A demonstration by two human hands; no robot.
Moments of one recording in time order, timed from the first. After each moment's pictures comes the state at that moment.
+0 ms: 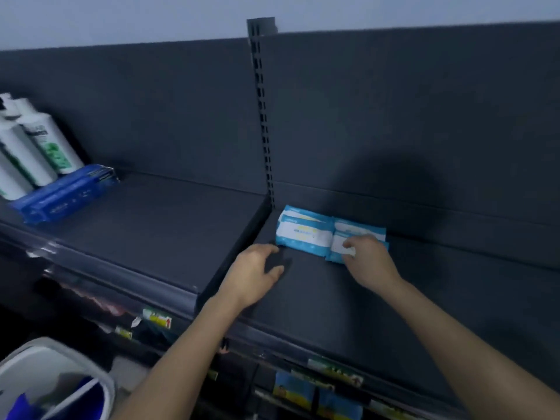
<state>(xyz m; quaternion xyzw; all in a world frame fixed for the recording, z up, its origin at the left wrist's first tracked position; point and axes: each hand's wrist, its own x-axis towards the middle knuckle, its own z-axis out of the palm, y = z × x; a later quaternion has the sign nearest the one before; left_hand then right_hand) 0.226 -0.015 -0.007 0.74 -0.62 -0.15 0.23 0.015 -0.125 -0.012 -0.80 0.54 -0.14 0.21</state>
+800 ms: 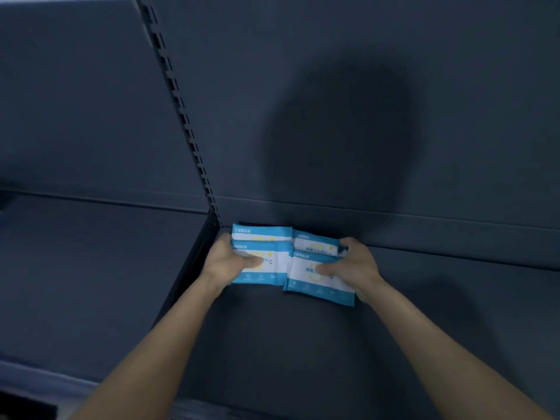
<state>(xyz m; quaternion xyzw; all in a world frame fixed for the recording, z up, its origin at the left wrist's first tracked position) 0.240 -0.161 -0.043 0.72 -0.39 -0.42 0.40 0.002 -0.203 -0.040 -0.54 0.64 -0.24 0.49</state>
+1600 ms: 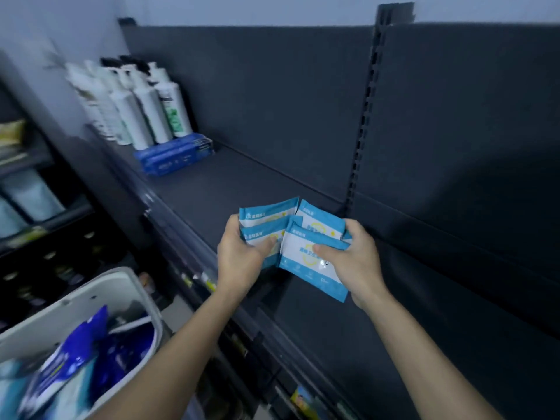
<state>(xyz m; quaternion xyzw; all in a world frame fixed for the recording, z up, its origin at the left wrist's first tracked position) 0.268 0.023 0.021 0.73 -0.23 -0.08 0.64 0.142 -0.099 0.028 -0.67 0.34 -0.29 0.59</state>
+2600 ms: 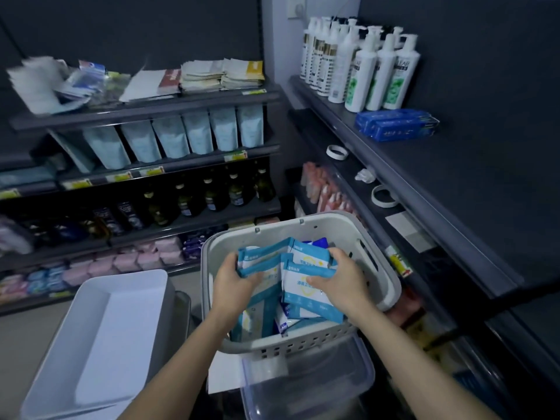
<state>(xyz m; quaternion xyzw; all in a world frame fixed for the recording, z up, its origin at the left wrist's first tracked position) 0.365 0.450 -0.067 0.80 0.06 -0.06 0.59 0.325 0.257 -0.045 -0.84 0.19 0.01 0.50</state>
